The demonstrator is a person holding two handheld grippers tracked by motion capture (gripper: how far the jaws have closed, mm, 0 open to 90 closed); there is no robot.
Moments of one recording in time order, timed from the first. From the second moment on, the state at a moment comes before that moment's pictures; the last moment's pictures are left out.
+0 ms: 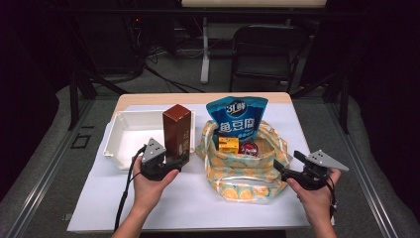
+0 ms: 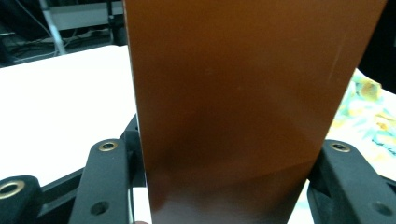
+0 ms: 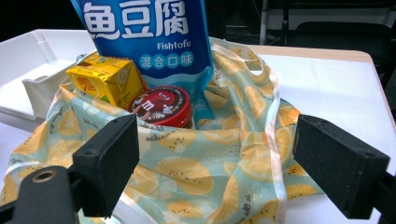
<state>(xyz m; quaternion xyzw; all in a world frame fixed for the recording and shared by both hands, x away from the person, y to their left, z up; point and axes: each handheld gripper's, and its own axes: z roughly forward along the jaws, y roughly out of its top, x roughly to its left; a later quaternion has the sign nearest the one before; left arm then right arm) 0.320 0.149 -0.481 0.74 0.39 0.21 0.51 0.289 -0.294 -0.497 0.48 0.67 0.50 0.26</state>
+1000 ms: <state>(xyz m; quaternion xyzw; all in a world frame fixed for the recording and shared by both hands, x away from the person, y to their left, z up) 0.359 0.208 -0.500 0.77 0.44 0.20 0.42 0.293 -0.297 -0.506 0.49 0.68 0.49 0.26</state>
